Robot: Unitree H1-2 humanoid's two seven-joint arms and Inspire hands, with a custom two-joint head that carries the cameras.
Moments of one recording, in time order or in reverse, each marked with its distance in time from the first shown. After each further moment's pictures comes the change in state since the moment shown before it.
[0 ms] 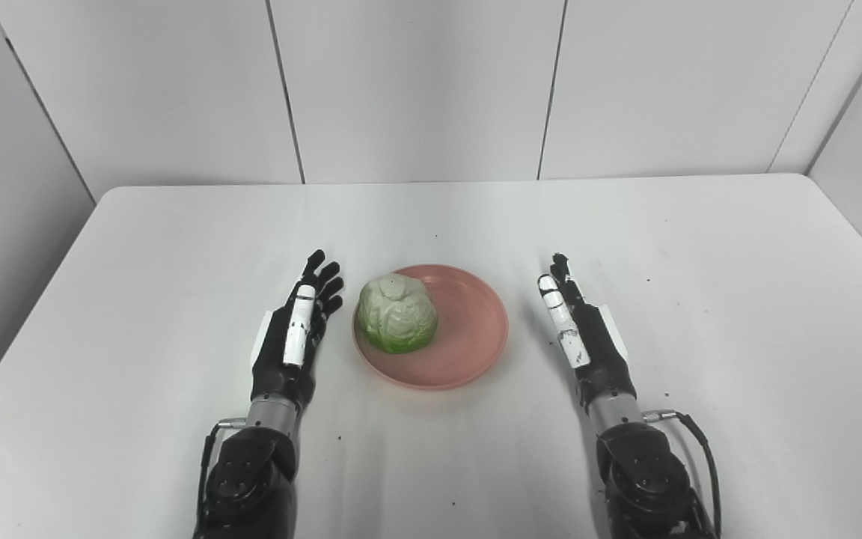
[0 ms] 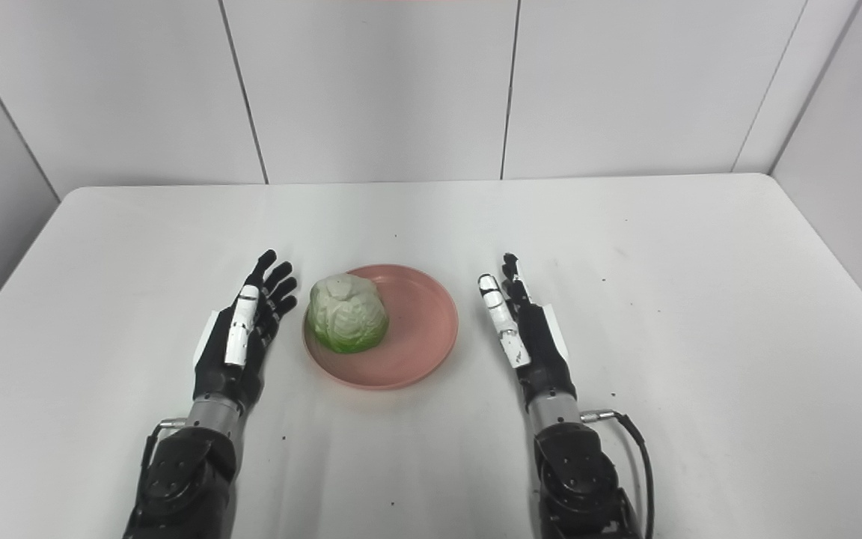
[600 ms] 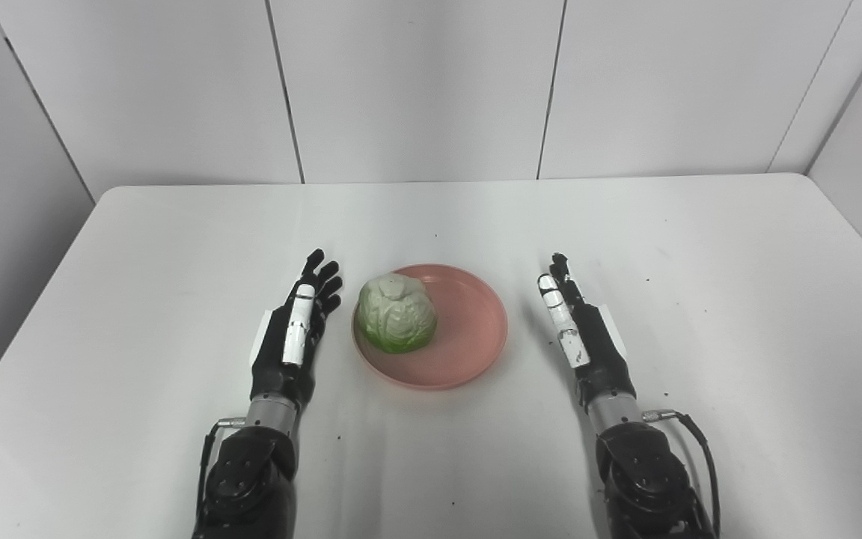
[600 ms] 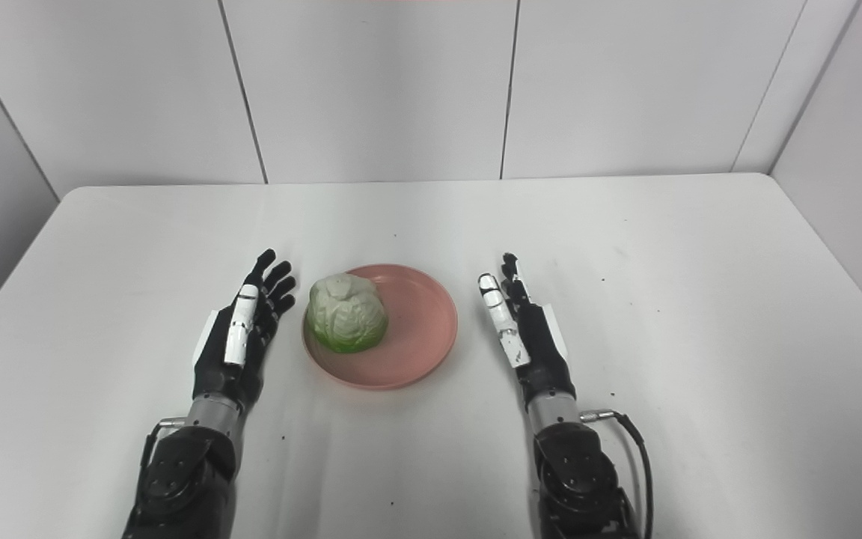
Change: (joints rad) left arm -0.001 0.000 0.000 0.000 0.000 0.003 0.000; right arm 0.000 0.000 -0.003 0.000 0.004 0.000 0.001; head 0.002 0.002
